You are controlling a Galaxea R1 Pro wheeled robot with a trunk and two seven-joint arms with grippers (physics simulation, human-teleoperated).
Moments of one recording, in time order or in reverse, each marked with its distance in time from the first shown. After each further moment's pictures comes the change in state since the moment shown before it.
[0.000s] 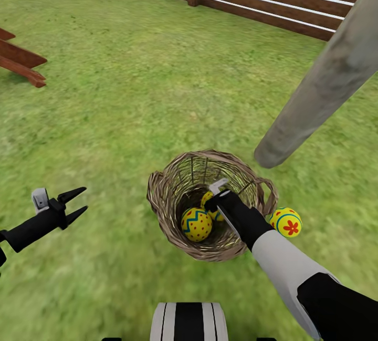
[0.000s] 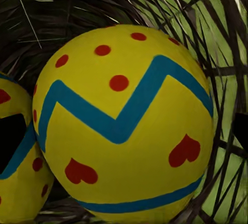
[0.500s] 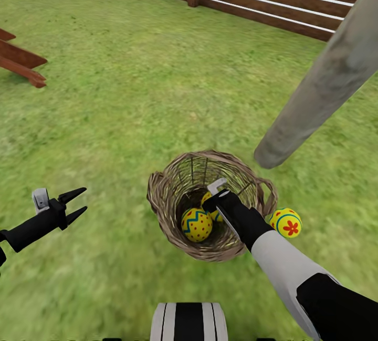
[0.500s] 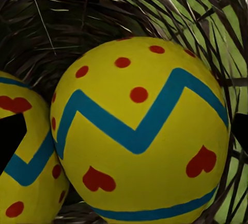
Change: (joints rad) left arm -0.002 0.001 -0.001 -0.001 -0.018 -0.001 0.003; right arm 0.003 0.005 0.002 0.002 0.004 -0.024 0.027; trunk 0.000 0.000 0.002
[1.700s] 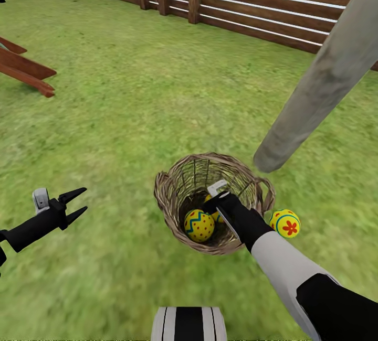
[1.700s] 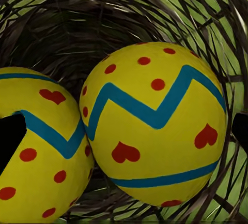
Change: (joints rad) left arm 0.000 0.000 -0.001 0.000 0.000 0.000 0.002; right arm 0.003 0.000 0.000 0.011 -0.008 0.002 0.009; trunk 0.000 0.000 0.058
